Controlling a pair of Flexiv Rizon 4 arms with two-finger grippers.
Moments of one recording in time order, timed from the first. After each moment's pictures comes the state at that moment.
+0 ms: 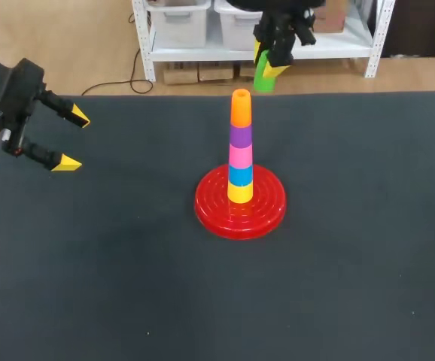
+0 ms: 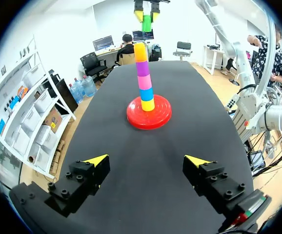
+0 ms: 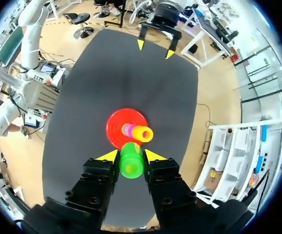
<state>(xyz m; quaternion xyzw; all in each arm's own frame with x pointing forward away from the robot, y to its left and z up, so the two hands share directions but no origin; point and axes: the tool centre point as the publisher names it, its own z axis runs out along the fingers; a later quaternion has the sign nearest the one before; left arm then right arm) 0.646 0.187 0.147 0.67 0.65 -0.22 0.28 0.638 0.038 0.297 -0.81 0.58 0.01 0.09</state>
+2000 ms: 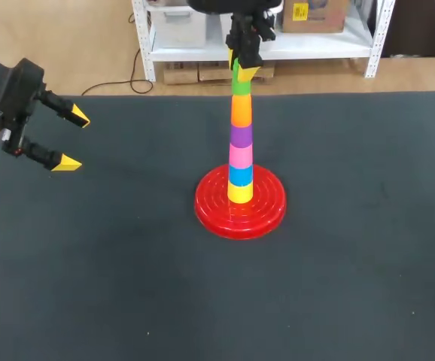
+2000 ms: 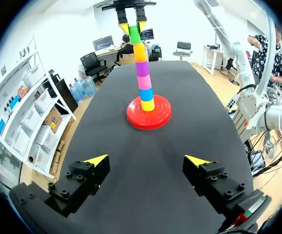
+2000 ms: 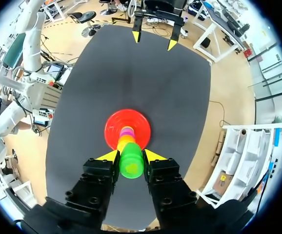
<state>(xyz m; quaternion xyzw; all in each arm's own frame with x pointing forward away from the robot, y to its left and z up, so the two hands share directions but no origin) 0.646 0.187 0.147 0.67 0.65 -0.22 0.28 0.676 0.070 0.263 -0.81 0.58 0.04 0.03</state>
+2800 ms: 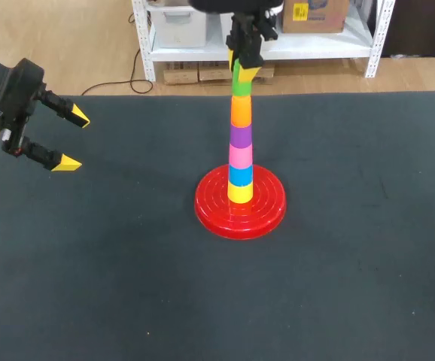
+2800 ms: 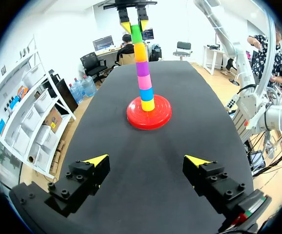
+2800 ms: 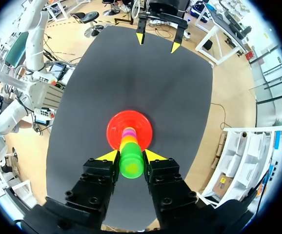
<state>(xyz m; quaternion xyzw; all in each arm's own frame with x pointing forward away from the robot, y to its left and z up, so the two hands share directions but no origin) 0.646 0.187 0.147 0.67 0.65 -0.22 0.28 0.671 0.069 0.265 -0.82 0.58 0.05 0.03</state>
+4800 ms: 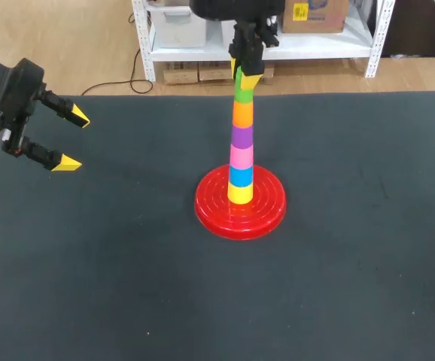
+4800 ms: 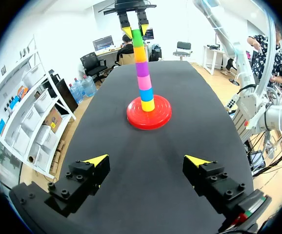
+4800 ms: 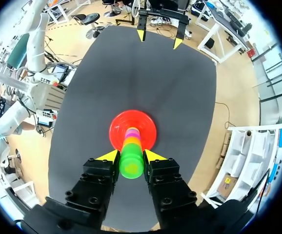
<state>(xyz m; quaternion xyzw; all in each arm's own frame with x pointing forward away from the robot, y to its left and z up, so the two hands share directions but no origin) 0.646 0.187 0.147 0.67 0.65 -0.22 0.28 0.669 0.066 0.252 -0.81 0.58 0.06 0.02</state>
